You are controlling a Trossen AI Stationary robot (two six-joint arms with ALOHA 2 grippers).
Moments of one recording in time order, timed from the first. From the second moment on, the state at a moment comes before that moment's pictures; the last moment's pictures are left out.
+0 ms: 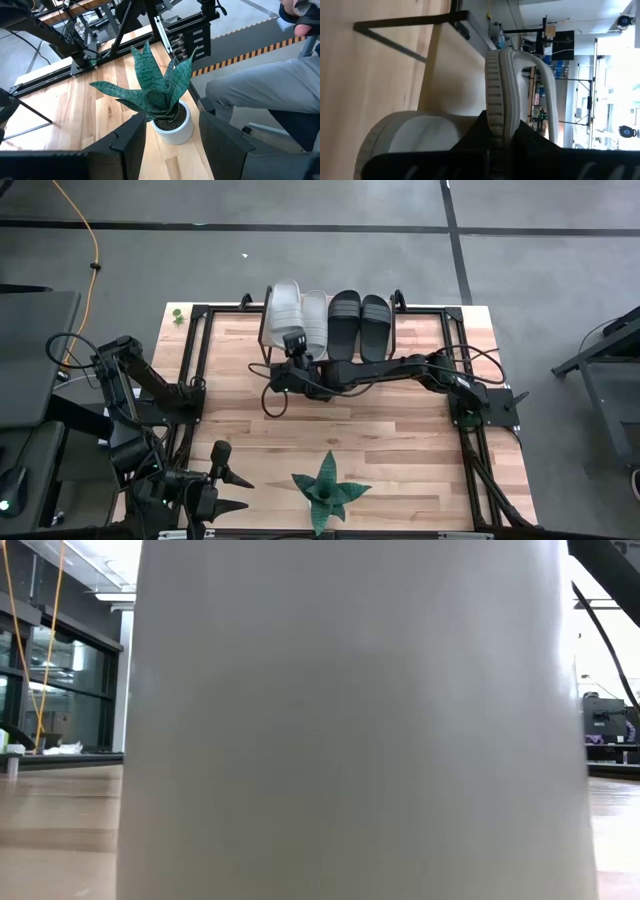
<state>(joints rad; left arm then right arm) -0.96 1.46 1.44 -0.70 -0.80 -0.27 0.07 2.26 2.13 -0.63 1.03 -0.78</state>
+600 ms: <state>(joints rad) -0.96 1.46 1.44 -0.70 -0.80 -0.27 0.07 2.26 2.12 -0.66 1.02 -0.81</state>
